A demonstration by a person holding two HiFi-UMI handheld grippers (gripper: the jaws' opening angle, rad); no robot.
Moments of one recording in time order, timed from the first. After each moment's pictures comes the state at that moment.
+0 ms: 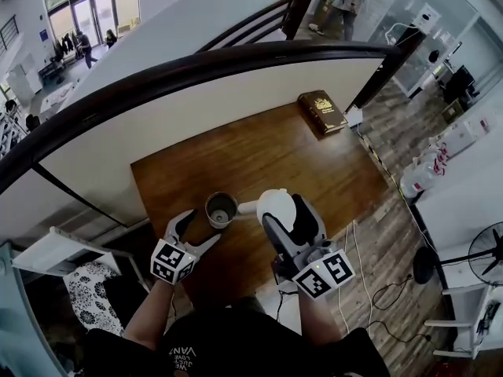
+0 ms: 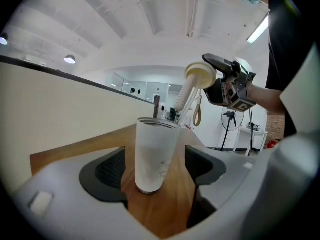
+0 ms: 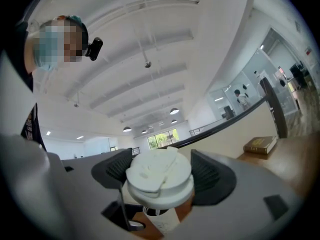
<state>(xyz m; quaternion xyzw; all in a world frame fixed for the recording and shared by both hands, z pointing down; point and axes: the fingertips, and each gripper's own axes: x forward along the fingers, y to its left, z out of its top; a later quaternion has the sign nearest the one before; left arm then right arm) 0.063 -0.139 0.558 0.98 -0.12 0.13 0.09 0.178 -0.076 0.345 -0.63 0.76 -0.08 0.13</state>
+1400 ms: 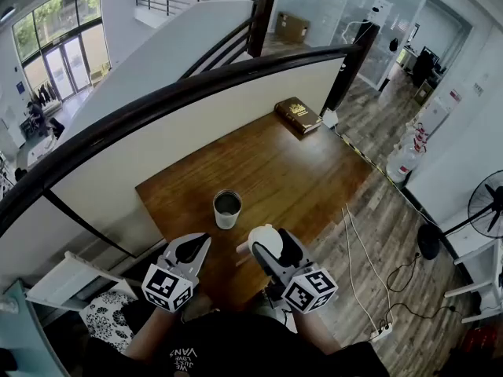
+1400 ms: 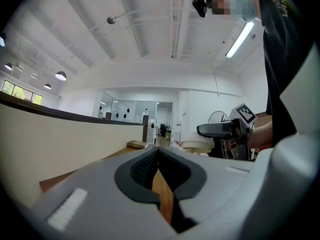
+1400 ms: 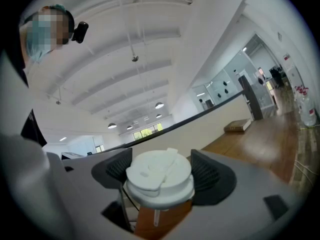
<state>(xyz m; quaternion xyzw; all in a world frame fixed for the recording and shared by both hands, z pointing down) -0.011 -0.084 0.443 1.00 -0.07 0.02 0.04 0.097 0.002 0.418 -0.70 0.69 -0.14 0.12</state>
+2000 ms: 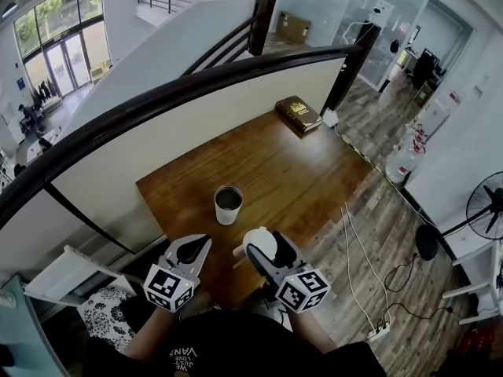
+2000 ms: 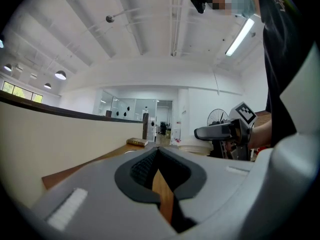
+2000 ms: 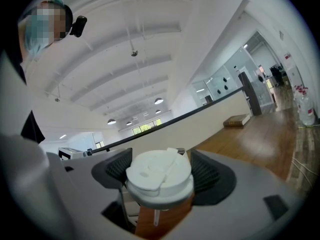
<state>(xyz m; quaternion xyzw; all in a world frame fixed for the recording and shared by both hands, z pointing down) -0.019 -0.070 0.452 1.00 -0.07 0.04 0.04 0.080 0.005 0.437 -0.70 0.69 -0.16 0.10</state>
